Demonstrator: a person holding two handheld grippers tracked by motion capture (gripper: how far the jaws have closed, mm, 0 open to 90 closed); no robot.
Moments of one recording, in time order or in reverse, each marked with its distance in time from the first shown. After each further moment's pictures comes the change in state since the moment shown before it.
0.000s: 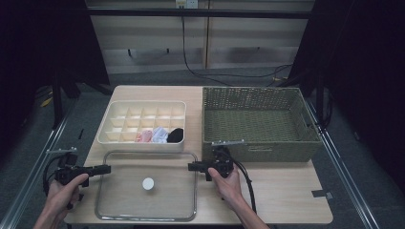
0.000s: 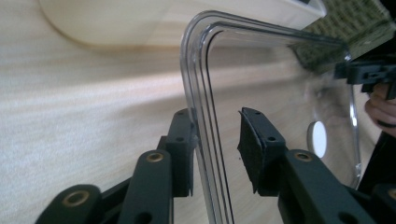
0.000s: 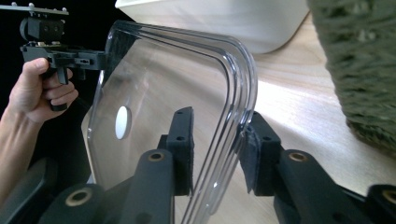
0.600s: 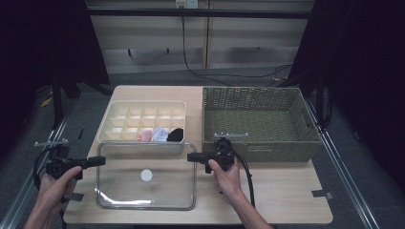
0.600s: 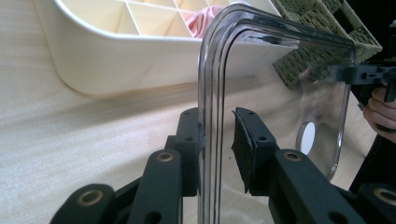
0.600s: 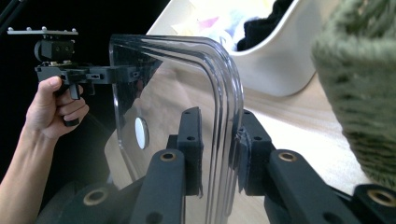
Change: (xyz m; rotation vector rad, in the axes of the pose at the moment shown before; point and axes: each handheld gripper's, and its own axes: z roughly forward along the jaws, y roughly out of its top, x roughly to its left) left arm -0.018 0.023 -0.022 -0.049 0.013 0.050; right arm 0.017 0.023 -0.014 -0.083 0.038 0.006
